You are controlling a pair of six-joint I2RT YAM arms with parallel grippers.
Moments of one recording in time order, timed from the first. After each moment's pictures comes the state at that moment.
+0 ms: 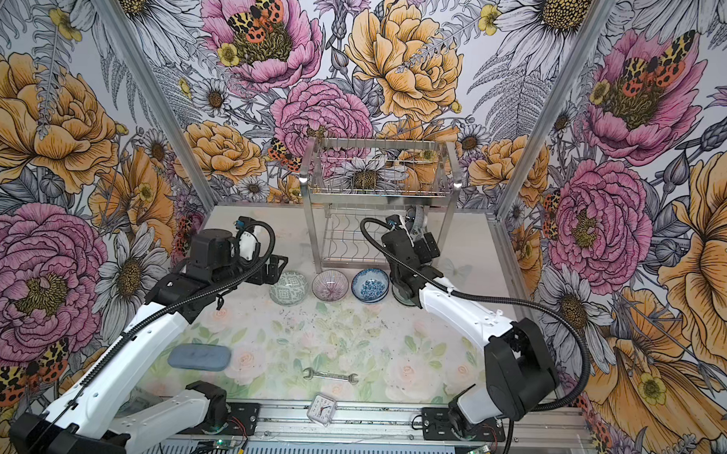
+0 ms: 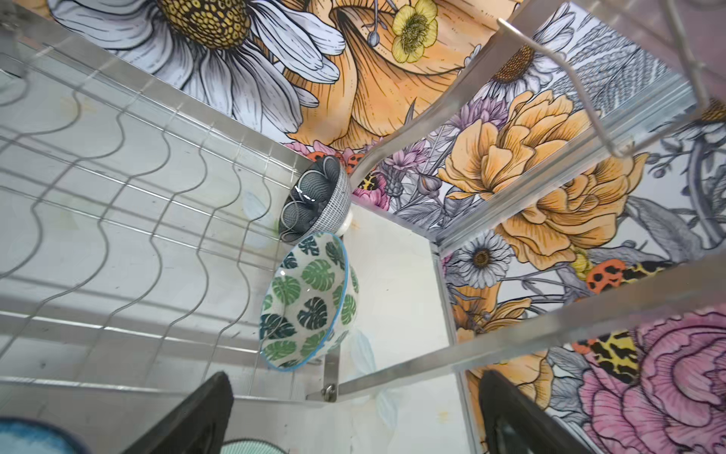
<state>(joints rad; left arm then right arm) -0.34 1.05 1.03 -0.59 0.07 -0.16 0.54 1.42 1.02 -0.15 0.69 -0.18</state>
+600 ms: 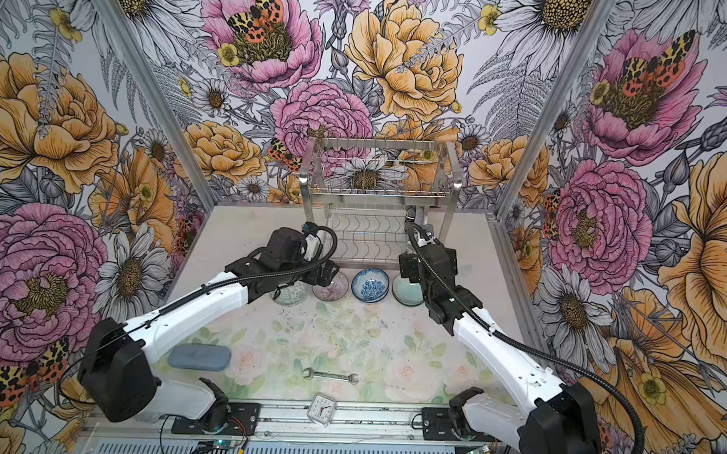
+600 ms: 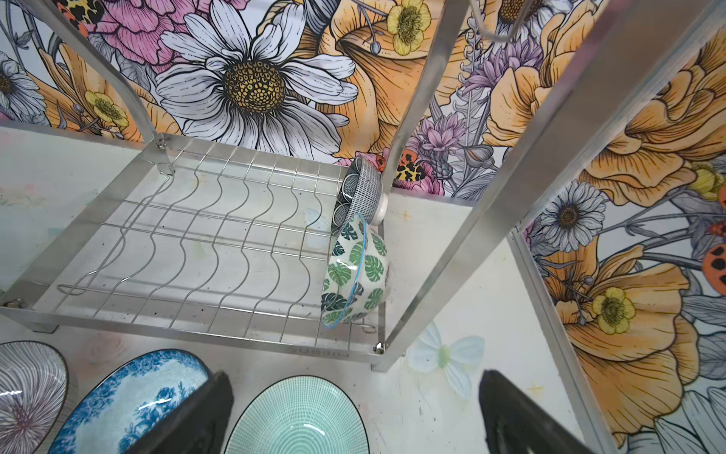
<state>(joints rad) -0.61 1.47 1.14 -0.38 0.02 -0.26 0.44 1.13 0.85 -0.20 0.40 0.04</state>
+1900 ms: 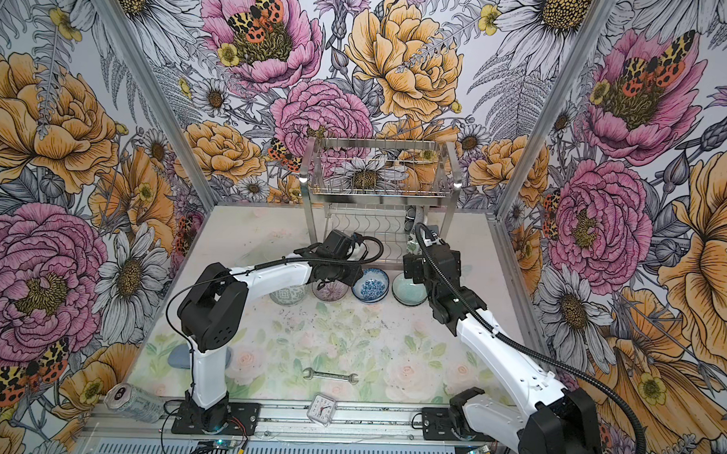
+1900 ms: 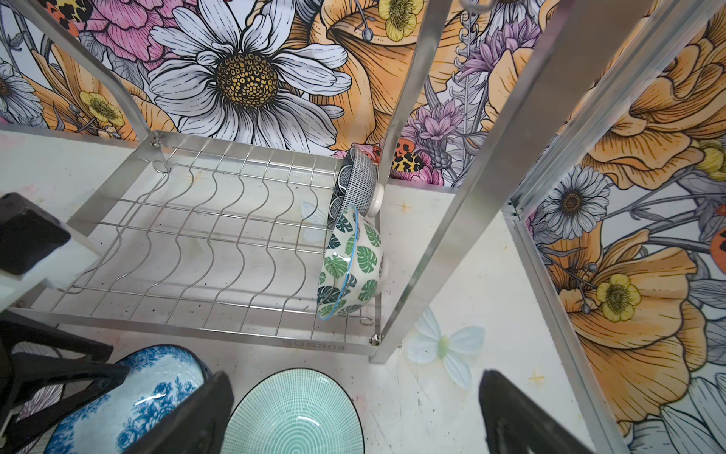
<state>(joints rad) -0.67 1.97 1.41 -0.33 0.09 -0.19 0.39 1.12 0.85 -0.21 0.36 0.05</state>
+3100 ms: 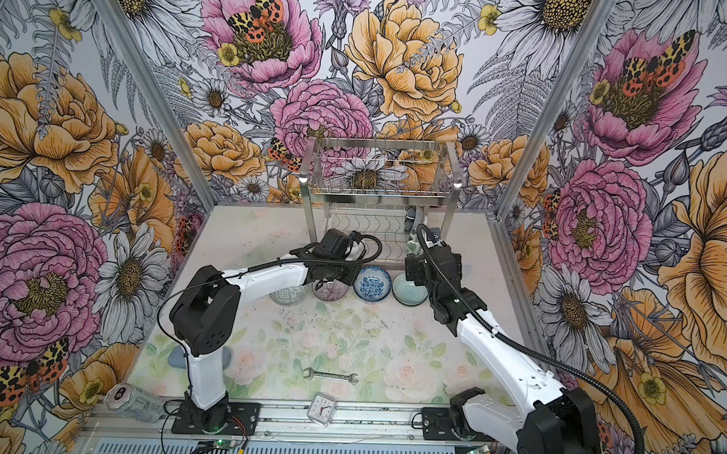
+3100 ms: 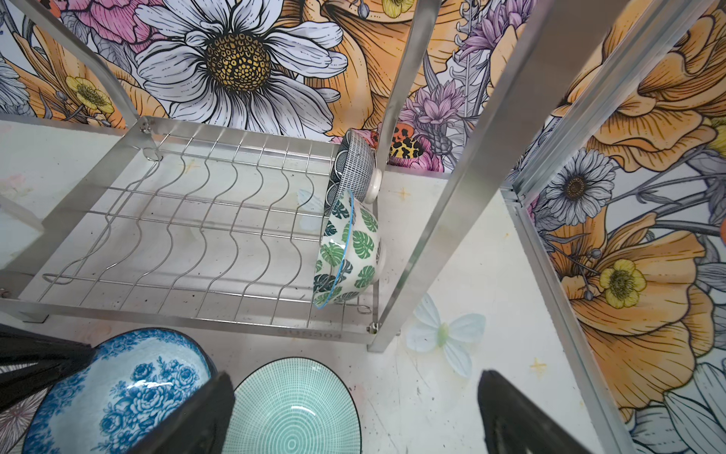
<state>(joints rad) -0.67 1.91 1.38 -0.32 0.09 -0.19 0.38 1.12 0.82 -0.22 0.35 0.06</state>
